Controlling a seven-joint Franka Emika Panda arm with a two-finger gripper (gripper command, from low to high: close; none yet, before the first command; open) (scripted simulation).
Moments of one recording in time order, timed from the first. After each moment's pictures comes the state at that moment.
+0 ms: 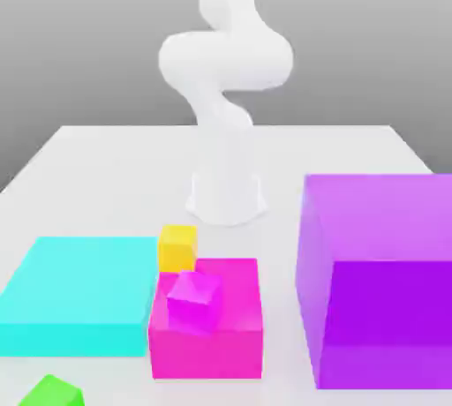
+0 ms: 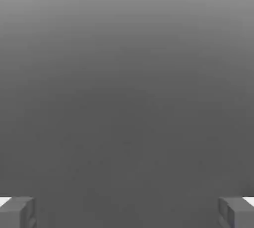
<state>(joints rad) -0.01 -0.71 -0.02 -2.29 0.00 2.32 0.80</state>
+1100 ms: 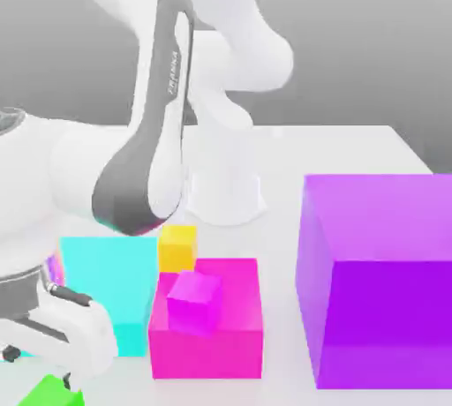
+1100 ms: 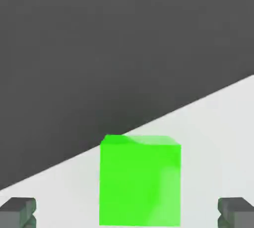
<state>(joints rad) -0.20 0.50 -0.17 -2.16 0.17 2.64 0.72</state>
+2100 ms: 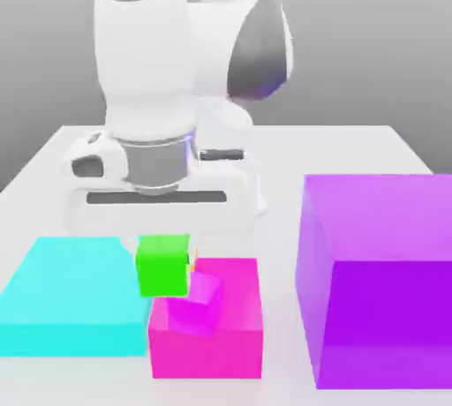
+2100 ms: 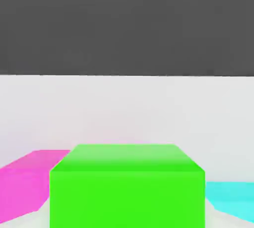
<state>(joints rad) -0.02 -0.17 -0.09 -2.51 -0.01 2.34 0.59</state>
